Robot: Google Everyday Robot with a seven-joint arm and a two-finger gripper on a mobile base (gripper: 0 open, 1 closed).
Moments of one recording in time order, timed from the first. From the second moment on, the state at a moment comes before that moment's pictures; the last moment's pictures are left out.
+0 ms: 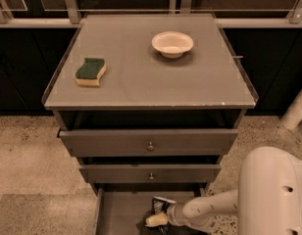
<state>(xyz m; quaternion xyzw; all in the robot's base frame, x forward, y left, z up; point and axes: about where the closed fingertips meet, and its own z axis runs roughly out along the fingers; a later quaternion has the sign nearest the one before) 0.470 -0.082 0.222 -0.19 0.94 0.19 0.21</state>
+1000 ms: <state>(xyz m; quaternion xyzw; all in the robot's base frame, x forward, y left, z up) 0.470 -0.074 0.184 -0.15 0.95 0.22 0.14</state>
